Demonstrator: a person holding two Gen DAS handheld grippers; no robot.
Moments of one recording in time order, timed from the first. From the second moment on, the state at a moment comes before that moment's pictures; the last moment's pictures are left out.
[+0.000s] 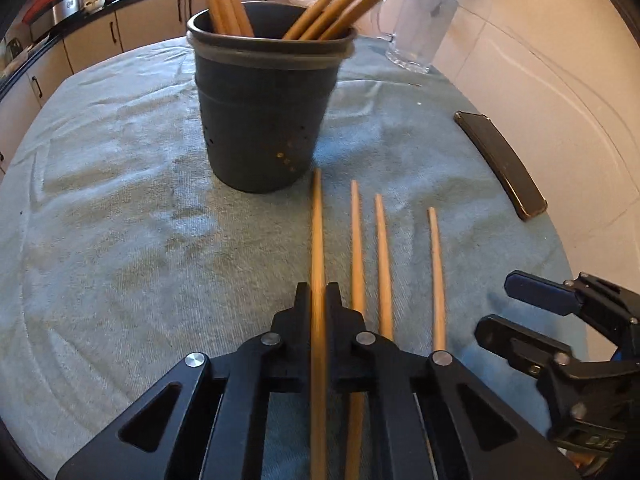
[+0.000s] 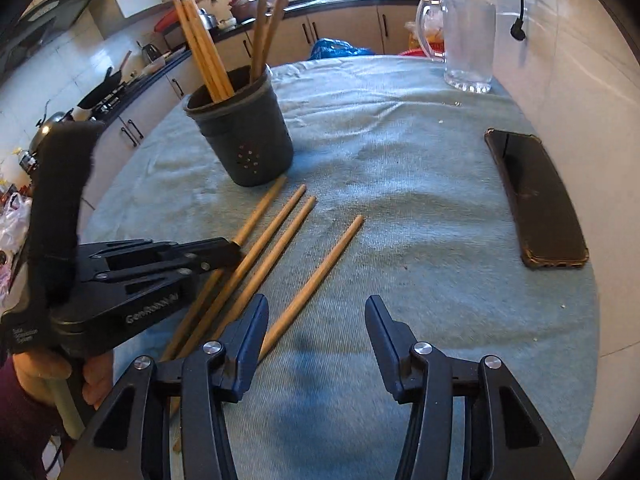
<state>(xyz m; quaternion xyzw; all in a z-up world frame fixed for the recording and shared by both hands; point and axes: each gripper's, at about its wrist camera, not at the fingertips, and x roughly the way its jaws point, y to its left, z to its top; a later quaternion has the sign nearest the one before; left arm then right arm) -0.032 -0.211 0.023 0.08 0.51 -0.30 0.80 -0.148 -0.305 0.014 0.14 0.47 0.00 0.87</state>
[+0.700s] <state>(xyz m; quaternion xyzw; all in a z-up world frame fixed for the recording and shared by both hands) -0.029 -0.131 0.026 0.01 0.57 -0.24 0.78 -0.102 -0.271 -0.002 0.07 0.52 -0.02 0.85</state>
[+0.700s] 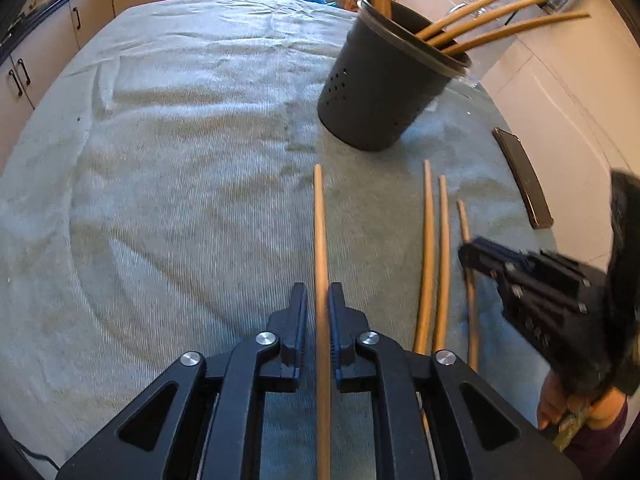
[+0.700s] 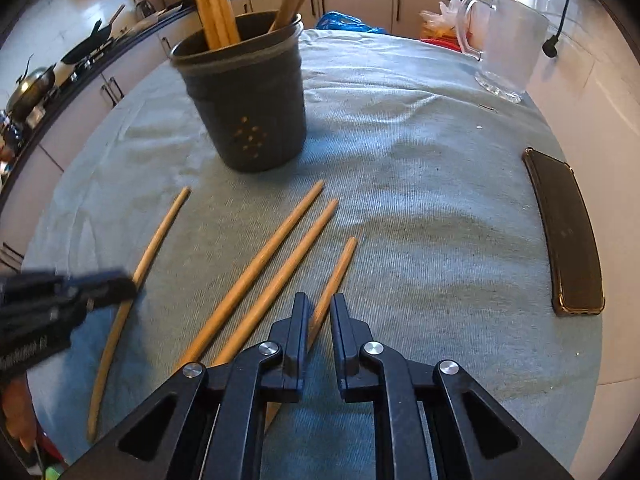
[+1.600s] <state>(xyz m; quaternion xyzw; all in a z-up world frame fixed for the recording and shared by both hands) -0.020 -0.140 0.053 0.03 0.51 -0.26 0.82 -0.100 -0.276 0.015 0.10 0.48 -0.05 0.87</state>
